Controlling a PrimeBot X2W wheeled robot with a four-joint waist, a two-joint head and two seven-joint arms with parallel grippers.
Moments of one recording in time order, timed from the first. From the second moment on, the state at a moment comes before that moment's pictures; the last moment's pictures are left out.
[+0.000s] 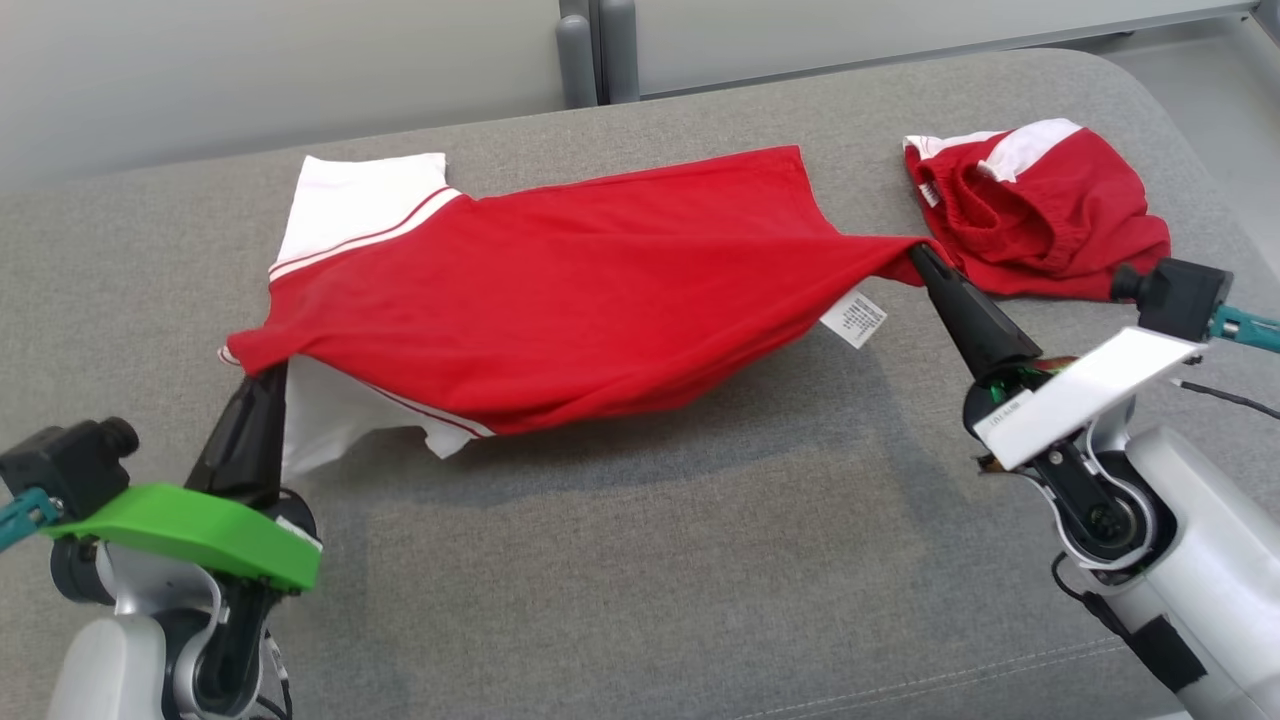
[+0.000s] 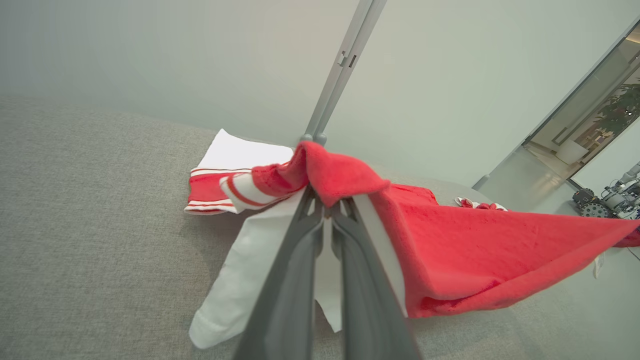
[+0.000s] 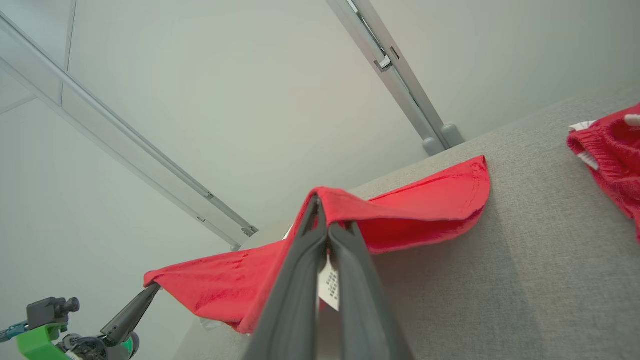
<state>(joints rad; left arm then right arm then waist) -0.14 0.13 -0.03 0.01 -0.68 -0.09 0.06 -0.38 -0.39 0.57 0.14 1.18 0.12 -0.12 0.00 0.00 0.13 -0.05</state>
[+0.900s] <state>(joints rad) -0.50 0.10 -0.10 0.23 -0.58 0.00 0.12 -0.67 -0.33 0.58 0.40 1.21 0.10 0.00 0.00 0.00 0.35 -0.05</state>
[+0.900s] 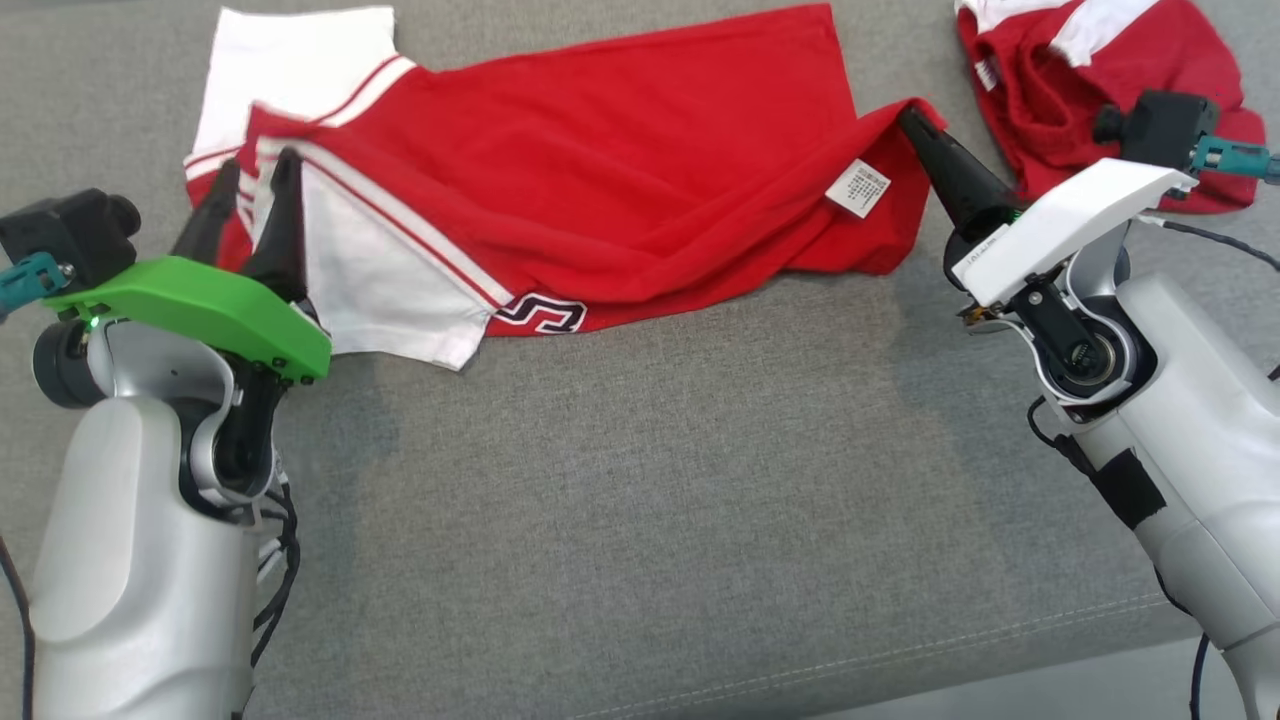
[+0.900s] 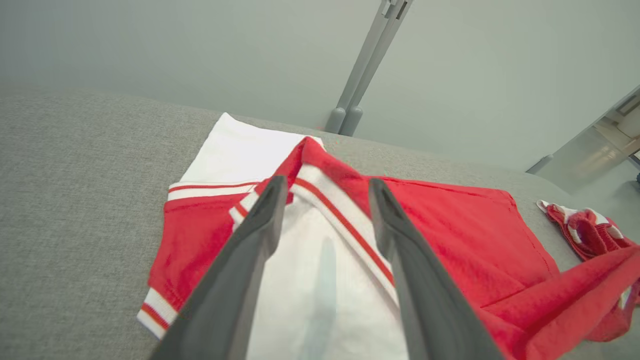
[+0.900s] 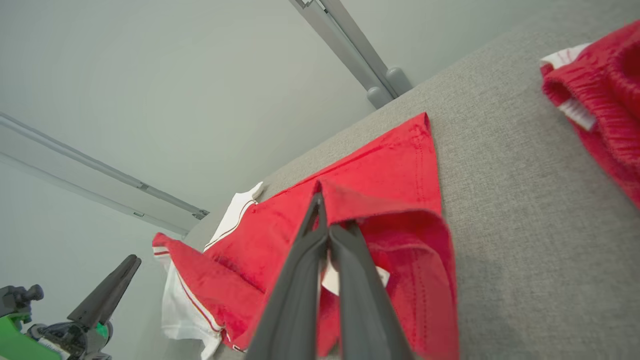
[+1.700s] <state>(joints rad) -0.47 0.06 -0.05 0.48 -0.66 -0.02 -0.02 -0.70 -0.26 0.62 0.55 1.20 0.12 -0.07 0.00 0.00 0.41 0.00</state>
